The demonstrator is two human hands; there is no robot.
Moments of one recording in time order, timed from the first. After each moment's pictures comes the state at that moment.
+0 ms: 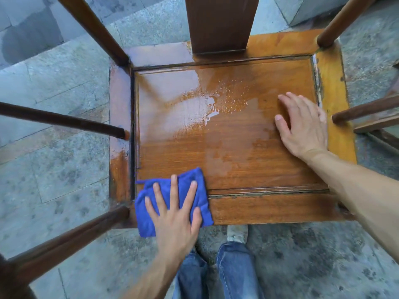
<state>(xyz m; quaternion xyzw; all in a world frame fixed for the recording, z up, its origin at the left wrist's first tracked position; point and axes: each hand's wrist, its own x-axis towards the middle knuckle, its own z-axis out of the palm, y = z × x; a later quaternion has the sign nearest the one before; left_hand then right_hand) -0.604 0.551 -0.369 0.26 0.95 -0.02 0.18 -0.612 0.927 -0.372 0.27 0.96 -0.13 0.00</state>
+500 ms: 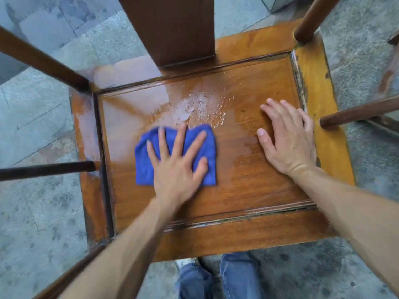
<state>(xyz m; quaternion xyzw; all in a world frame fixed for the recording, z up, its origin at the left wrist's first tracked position) -0.728 0.689 -0.377 0.36 0.93 0.03 0.11 -0.605 0.934 -0.385 0.26 0.95 -0.16 -0.04</state>
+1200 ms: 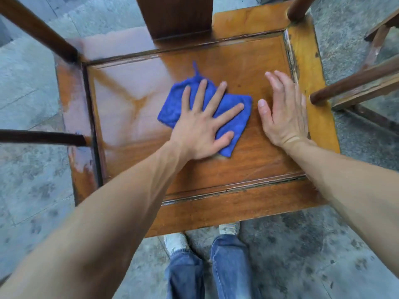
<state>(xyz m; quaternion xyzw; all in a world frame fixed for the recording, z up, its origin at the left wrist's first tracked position) -0.746 0.743 -0.388 0.59 0.80 0.03 0.08 -0.603 0.933 -0.389 0.28 0.94 -0.15 -0.11</state>
